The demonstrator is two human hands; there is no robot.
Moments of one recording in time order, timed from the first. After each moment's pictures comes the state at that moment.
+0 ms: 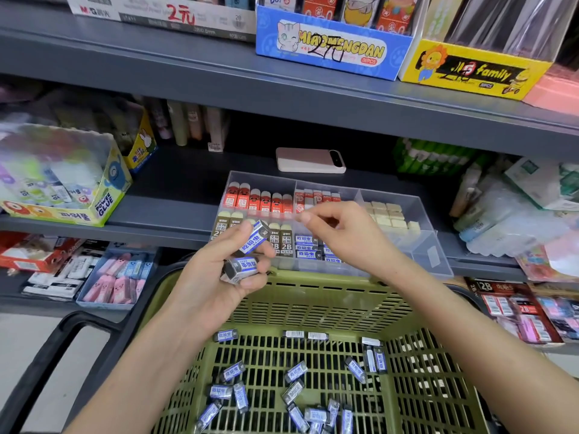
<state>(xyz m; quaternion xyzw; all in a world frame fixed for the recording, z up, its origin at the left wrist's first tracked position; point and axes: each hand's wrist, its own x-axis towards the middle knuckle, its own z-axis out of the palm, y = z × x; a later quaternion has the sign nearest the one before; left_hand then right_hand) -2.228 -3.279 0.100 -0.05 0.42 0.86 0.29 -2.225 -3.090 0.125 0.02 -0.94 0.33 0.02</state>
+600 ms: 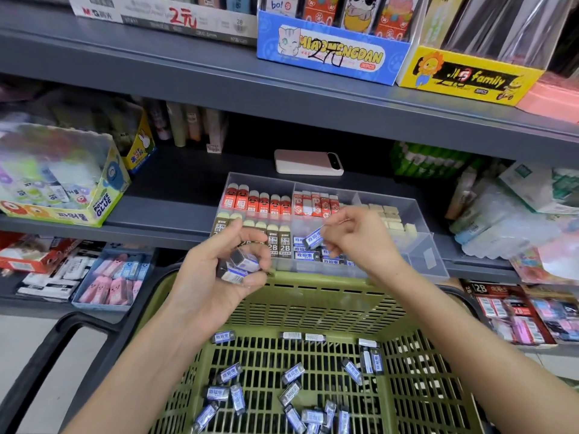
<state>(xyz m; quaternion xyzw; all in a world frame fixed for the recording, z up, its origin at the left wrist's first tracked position) -2.227 -3.282 0.101 -0.06 0.39 0.87 0.30 -2.224 -3.072 0.103 -0.18 -0.84 0.50 0.03</state>
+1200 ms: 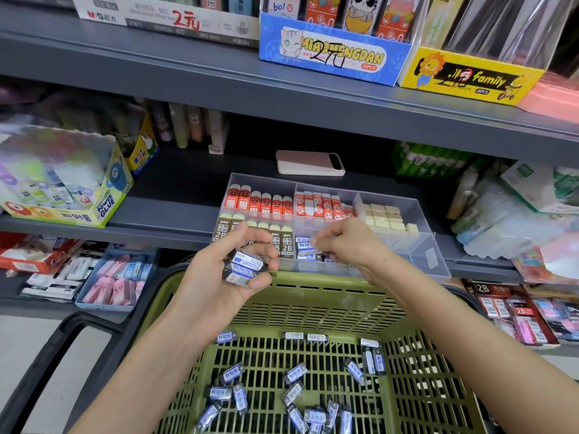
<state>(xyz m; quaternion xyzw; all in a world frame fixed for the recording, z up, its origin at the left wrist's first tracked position) -2.223 -3.280 0.104 -0.05 0.39 0.87 0.30 -2.235 -3.078 0.098 -0.22 -0.86 0.46 -0.09</state>
